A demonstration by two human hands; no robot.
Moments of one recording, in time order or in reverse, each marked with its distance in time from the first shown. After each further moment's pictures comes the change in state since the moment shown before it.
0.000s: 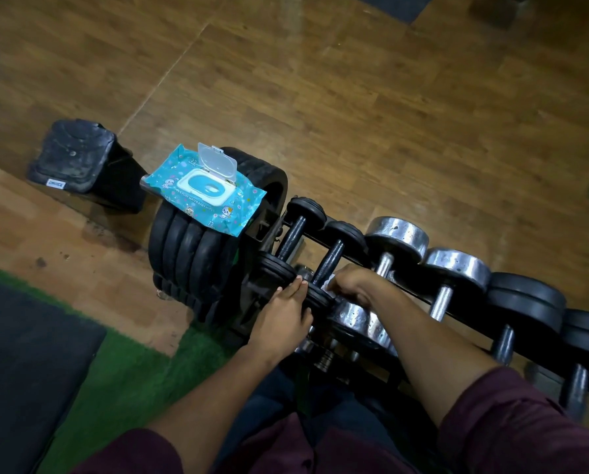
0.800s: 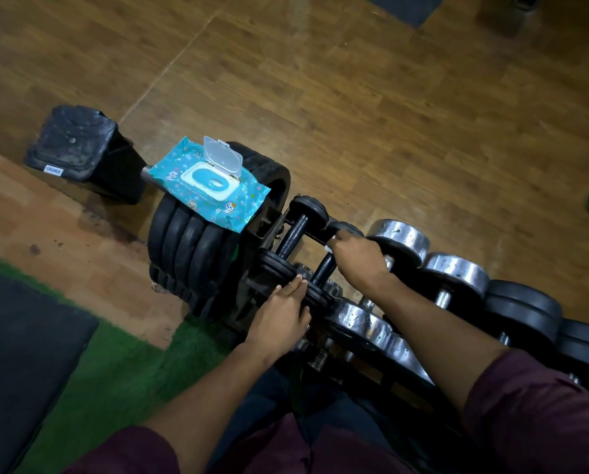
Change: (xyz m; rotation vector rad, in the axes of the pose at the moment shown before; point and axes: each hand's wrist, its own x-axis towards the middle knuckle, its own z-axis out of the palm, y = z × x) left_hand 0.004 -0.007 0.005 -0.044 -0.014 -0.018; right_hand -0.014 -0.021 -0.020 -1.199 0.598 -0.754
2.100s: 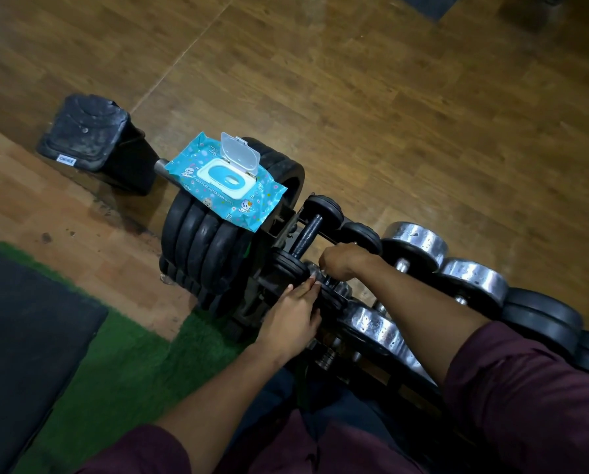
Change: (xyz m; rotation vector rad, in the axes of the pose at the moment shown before) left_hand -0.002 -0.007 -0.002 -0.007 0.072 0.089; right_hand 0.054 -0.032 0.008 0.072 -0.646 -0.097
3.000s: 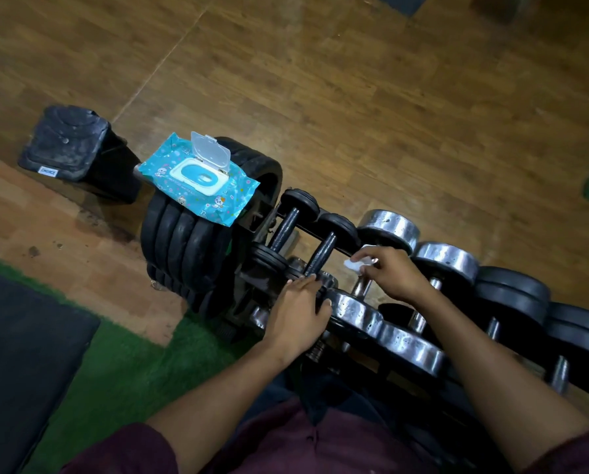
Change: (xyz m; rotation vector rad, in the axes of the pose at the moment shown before) left_hand -0.002 0.054 0.011 -0.088 0.089 -0.046; right_hand -0.107 0.089 0.073 0.820 0.512 0.012
